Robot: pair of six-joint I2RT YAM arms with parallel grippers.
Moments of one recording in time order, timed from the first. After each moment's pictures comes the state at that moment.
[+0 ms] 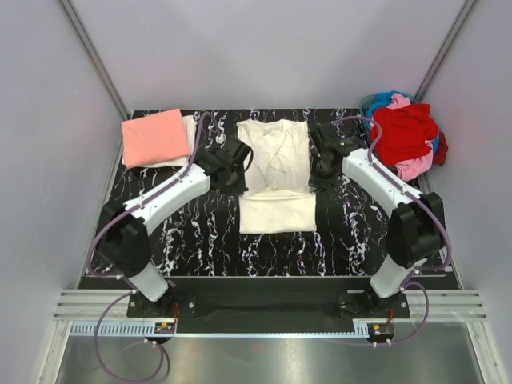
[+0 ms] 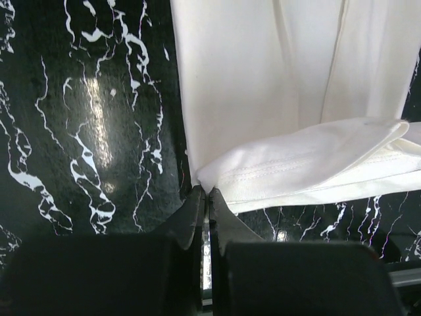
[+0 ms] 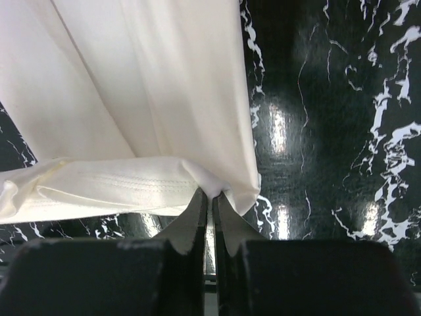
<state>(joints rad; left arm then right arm) -0.65 1.61 1.35 -0.81 -0.16 -0.68 0.42 1.67 1.39 -0.90 0.04 0.59</state>
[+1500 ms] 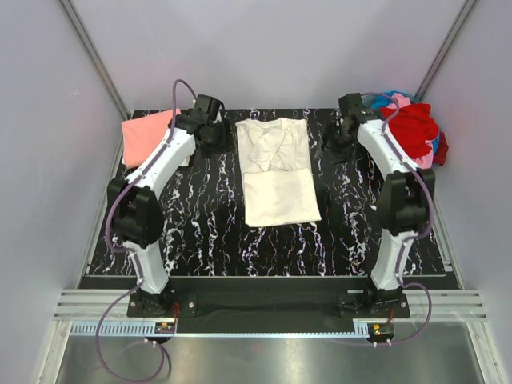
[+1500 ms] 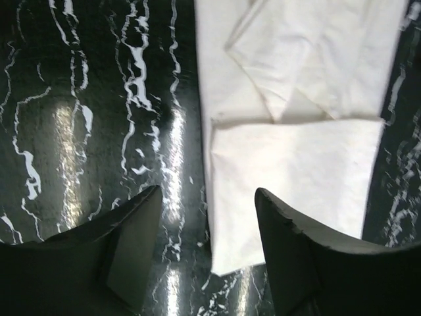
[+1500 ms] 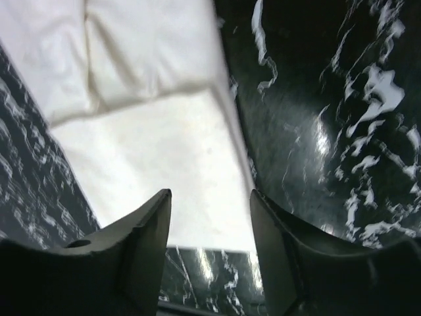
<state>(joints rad) -0.34 1.91 1.77 -0.82 0.03 -0.53 0.16 2.04 1.86 -0.94 -0.12 0.47</state>
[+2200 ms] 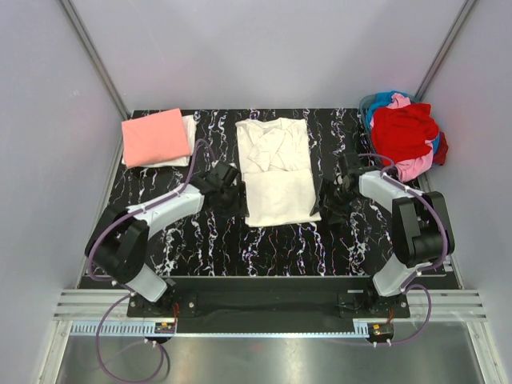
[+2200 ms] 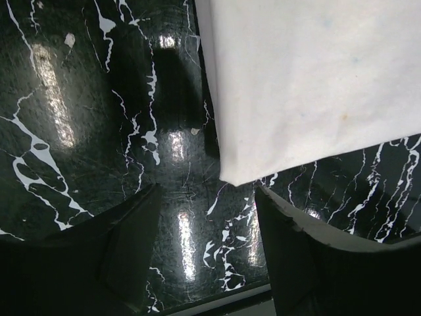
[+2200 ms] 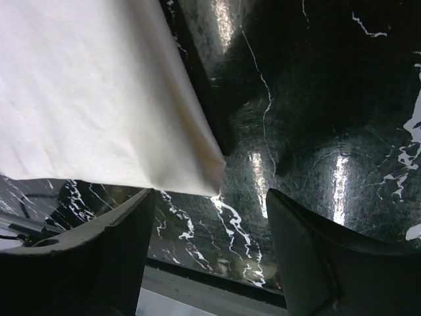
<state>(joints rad) -0.59 1.57 1.01 -0.52 0.05 -0.66 0.20 1.67 1.00 -0.64 -0.30 0.51</state>
